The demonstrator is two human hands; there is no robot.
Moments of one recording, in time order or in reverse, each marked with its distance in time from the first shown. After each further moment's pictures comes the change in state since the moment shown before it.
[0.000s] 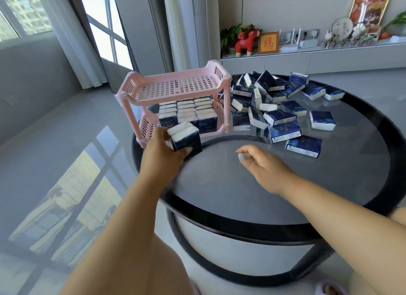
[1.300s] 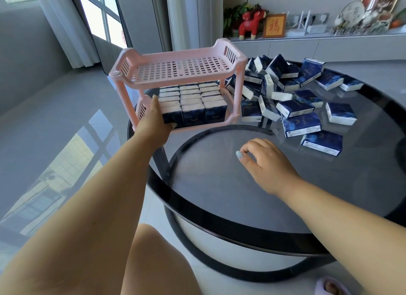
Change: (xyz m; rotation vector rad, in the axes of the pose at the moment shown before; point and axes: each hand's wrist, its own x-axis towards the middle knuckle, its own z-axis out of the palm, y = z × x) left_hand 0.097 -0.034 0.004 0.420 -0.115 -0.017; right_hand 0.028 0.010 0.030 -0.255 0.160 -0.135
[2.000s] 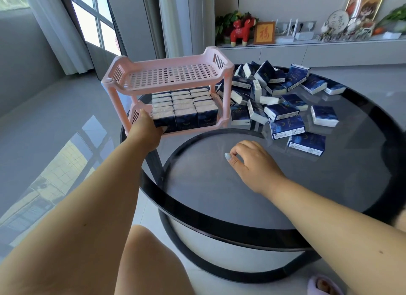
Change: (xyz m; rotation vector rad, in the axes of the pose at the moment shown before) left_hand 0.003 0.004 0.001 0.058 -0.031 -0.155; right_hand 0.000 0.000 -0.001 -0.022 0.021 -0.015
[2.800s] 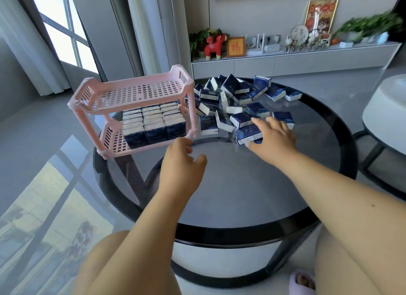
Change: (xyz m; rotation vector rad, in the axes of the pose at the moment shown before) left_hand -0.144 0.098 0.040 -0.445 0.013 0.232; right_hand 0.007 0.085 -0.084 -0.381 0.069 0.452
